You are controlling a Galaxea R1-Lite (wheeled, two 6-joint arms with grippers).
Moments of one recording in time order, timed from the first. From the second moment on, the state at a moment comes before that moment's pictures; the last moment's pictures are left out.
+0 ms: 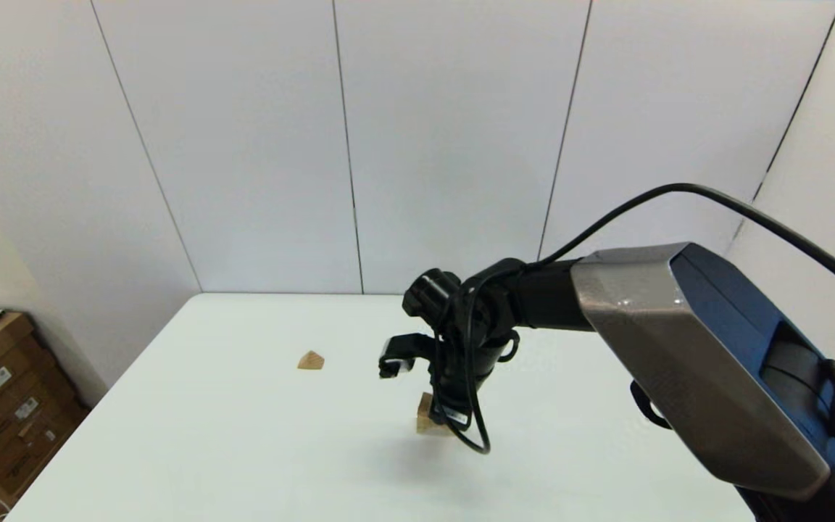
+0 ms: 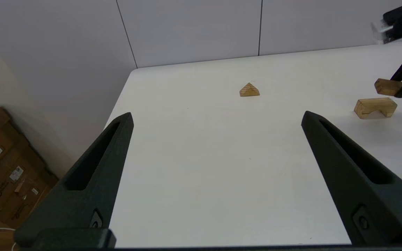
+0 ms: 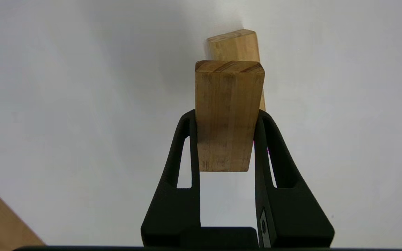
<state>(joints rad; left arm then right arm) 0.00 0.00 0.00 0.01 -0.03 0.07 0.69 2.47 -1.94 0.74 0.04 -0.61</state>
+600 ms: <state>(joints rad) 0.00 0.00 0.00 0.01 -0.03 0.07 0.66 2.50 -1.94 0.72 0.04 -0.83</state>
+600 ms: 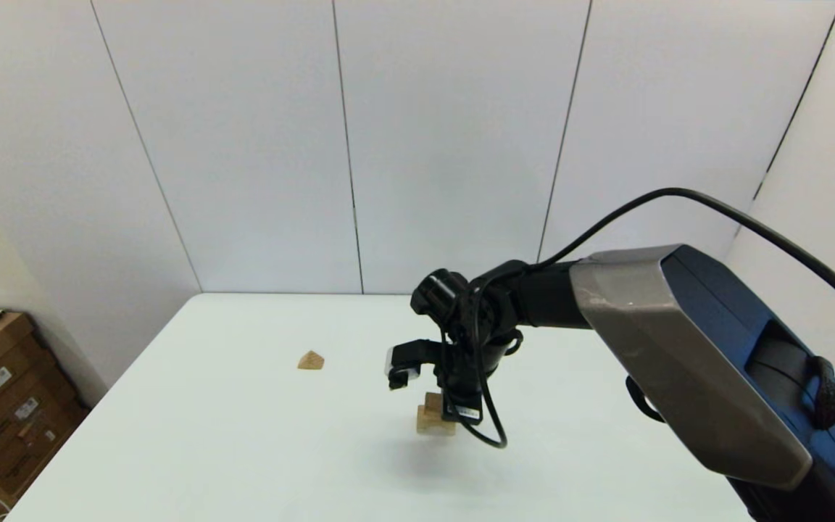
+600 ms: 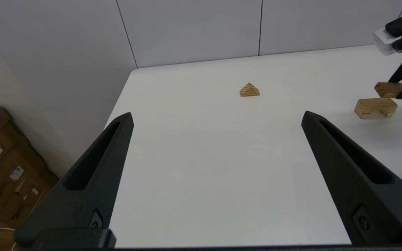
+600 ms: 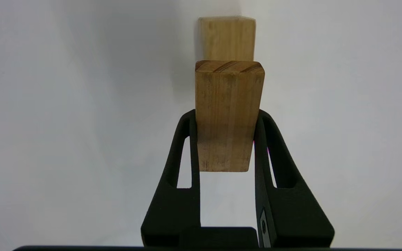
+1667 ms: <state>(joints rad) 0.00 0.00 0.00 0.01 -0.03 0.07 0.67 2.53 -1.94 0.66 0.03 -0.85</state>
